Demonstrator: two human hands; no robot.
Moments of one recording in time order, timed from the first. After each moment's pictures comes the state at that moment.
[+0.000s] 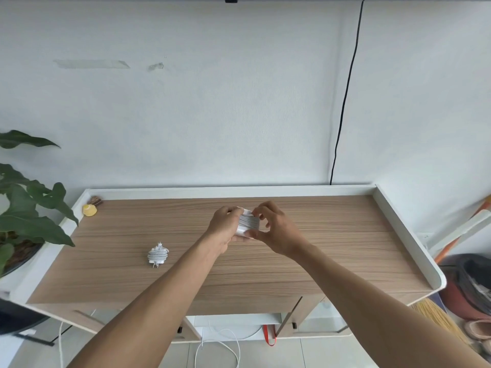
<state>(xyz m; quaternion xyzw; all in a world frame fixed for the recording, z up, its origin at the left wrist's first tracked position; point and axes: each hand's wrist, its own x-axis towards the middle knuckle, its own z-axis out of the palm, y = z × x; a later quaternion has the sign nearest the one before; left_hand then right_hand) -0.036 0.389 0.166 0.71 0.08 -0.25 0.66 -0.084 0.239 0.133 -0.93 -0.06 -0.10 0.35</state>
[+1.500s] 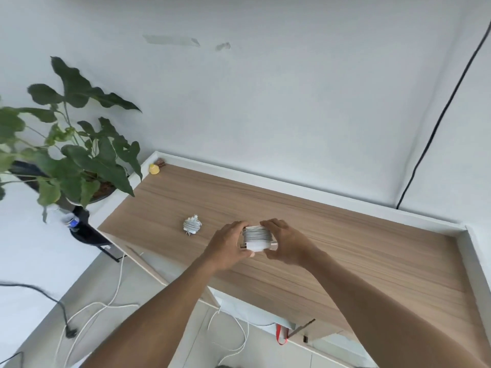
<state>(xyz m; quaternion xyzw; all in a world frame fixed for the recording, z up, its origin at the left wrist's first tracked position) -0.055 0.437 0.088 0.95 -0.12 -0.08 0.29 -0.038 0.234 0.097 -0.94 -0.23 0.11 0.23</state>
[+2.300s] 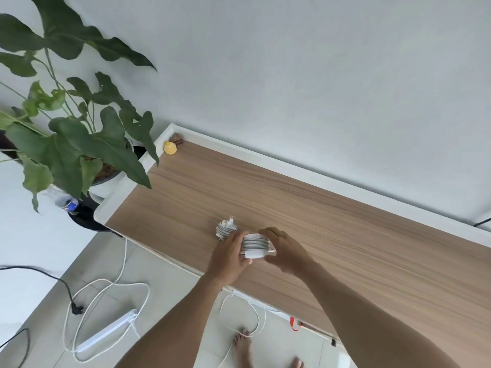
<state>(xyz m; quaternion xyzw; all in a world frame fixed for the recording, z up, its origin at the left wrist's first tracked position) 0.002 0.569 -0.024 0.94 -0.05 -0.08 0.32 0.041 0.379 -0.003 -0.93 -0.20 0.21 0.23</state>
